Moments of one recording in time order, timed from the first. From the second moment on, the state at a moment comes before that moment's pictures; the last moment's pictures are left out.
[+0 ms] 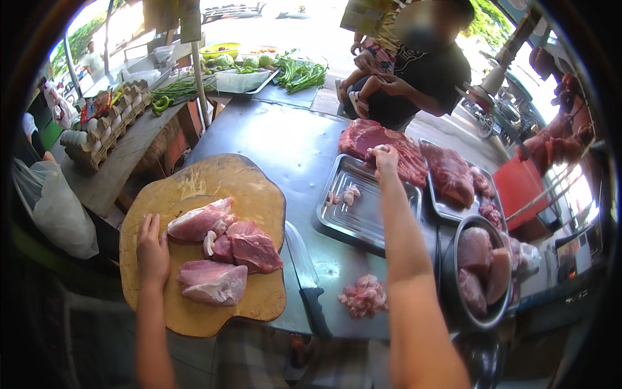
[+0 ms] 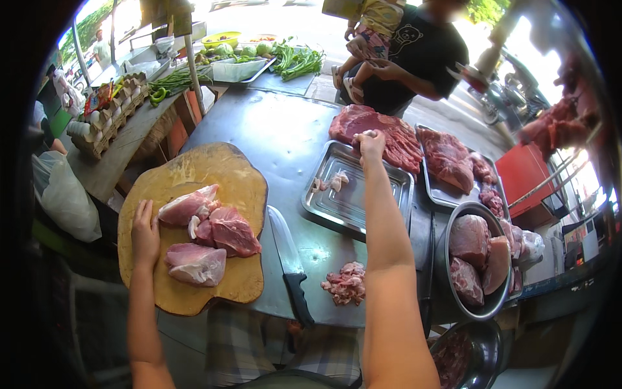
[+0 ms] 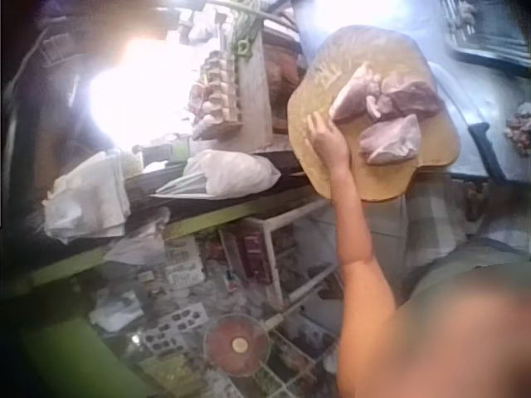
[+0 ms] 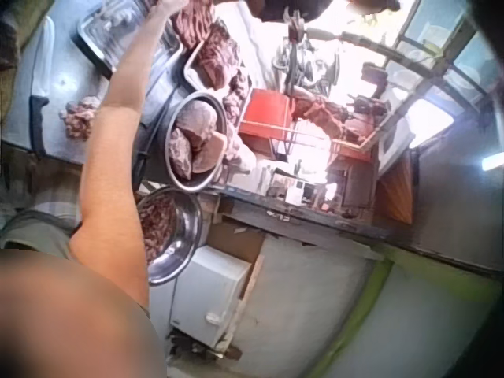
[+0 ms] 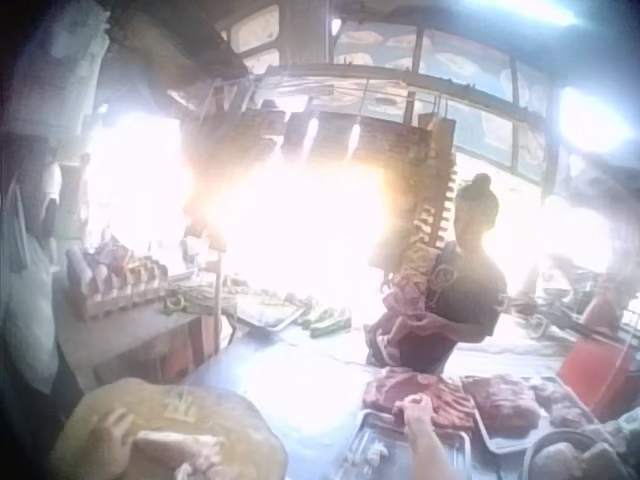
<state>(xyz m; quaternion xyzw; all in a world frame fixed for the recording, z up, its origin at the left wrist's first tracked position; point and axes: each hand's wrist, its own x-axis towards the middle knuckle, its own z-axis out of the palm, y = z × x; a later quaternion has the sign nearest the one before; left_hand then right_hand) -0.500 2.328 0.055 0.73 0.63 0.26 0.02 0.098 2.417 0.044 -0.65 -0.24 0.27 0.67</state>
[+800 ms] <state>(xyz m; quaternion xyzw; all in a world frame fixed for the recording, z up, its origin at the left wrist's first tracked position) -0.490 2.326 0.061 0.73 0.65 0.21 -0.01 0.163 2.432 0.052 -0.77 -0.43 -0.18 0.44</state>
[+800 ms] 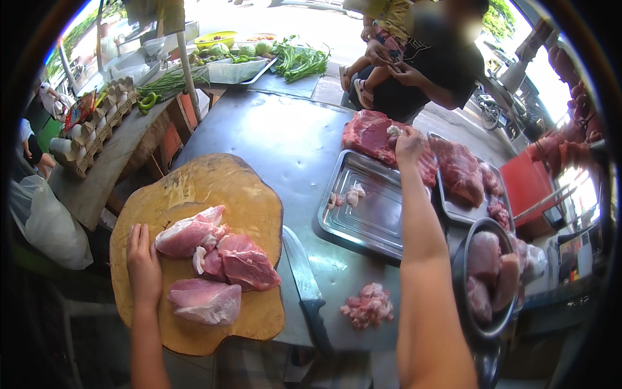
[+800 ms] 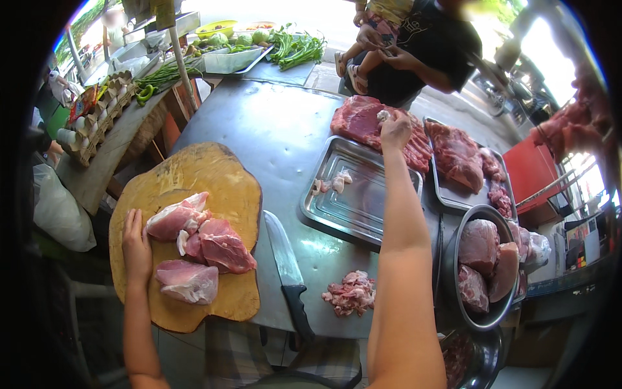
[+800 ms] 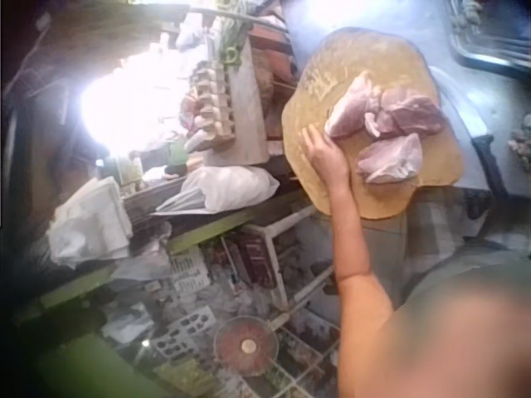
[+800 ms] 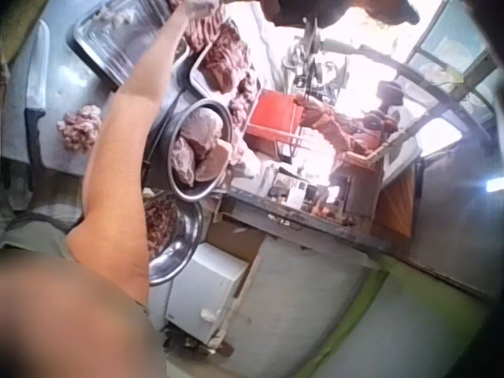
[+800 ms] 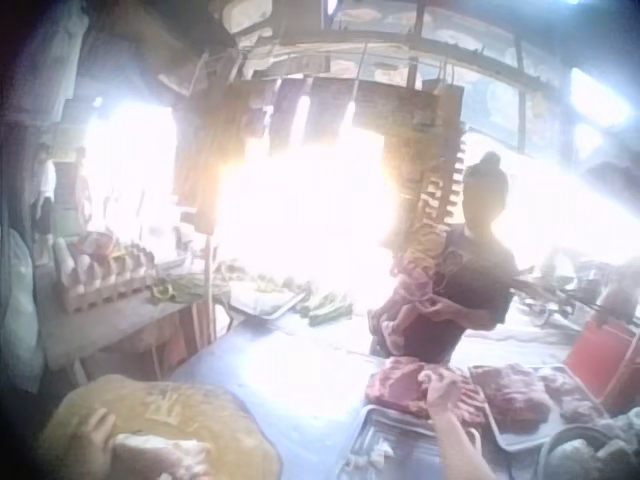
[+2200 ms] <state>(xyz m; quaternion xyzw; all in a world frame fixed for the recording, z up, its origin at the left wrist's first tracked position) -0.501 2.329 0.044 0.74 0.61 0.27 -0.04 -0.195 2.058 0.074 -0.62 -0.59 0.13 0.51</state>
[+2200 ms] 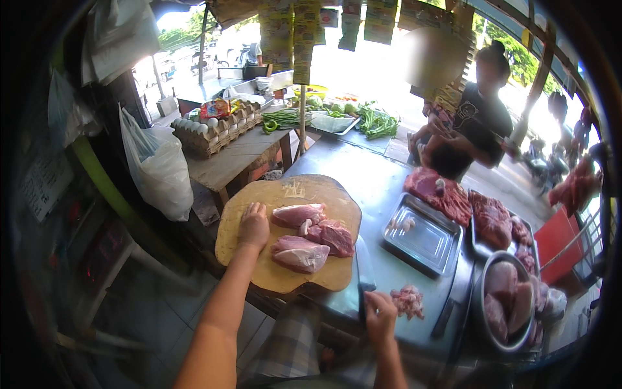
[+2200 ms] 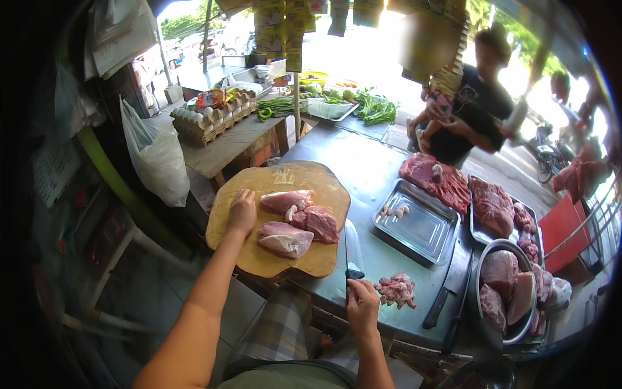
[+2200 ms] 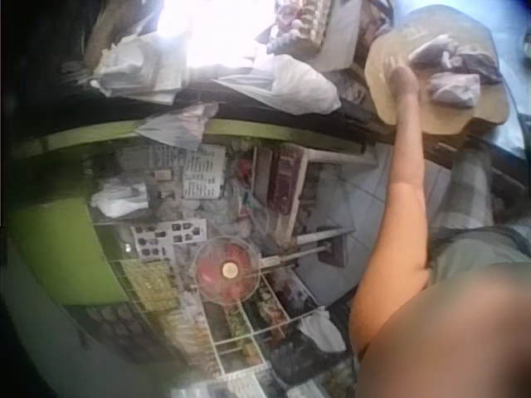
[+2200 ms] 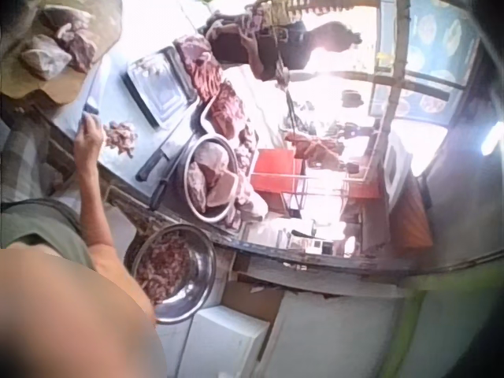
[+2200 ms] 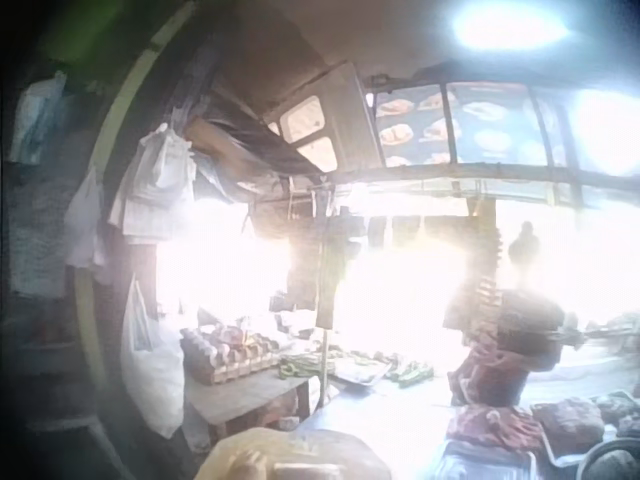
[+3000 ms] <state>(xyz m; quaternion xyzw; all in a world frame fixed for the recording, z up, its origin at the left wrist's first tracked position) -0.502 2.331 0.045 0.74 0.61 0.29 -0.04 -0.163 2.036 0.068 -0.63 -0.55 0.18 0.52</state>
